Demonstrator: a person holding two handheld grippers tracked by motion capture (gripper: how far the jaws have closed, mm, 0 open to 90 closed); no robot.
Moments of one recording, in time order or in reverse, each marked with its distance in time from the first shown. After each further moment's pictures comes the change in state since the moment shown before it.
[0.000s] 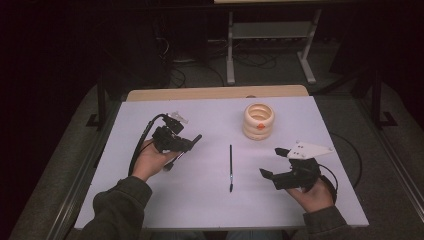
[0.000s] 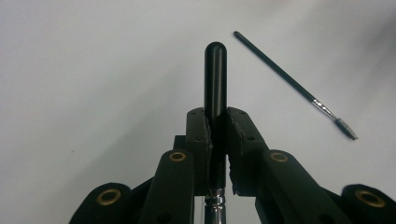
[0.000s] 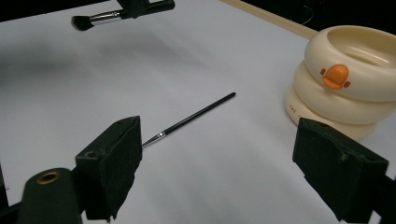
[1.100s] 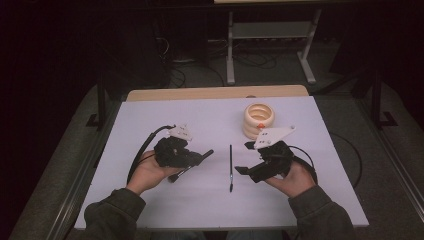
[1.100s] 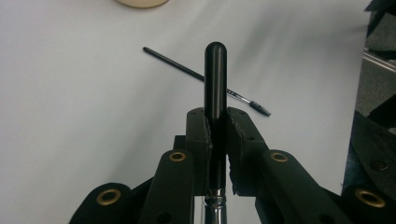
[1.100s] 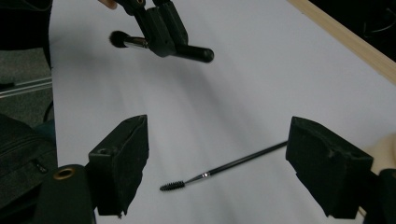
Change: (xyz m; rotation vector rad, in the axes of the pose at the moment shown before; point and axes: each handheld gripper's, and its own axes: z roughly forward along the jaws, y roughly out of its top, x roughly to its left) left arm -0.043 -0.014 -0.014 -0.087 -0.180 0.193; right arm 0.029 0.071 0.038 0.130 0.199 -0.197
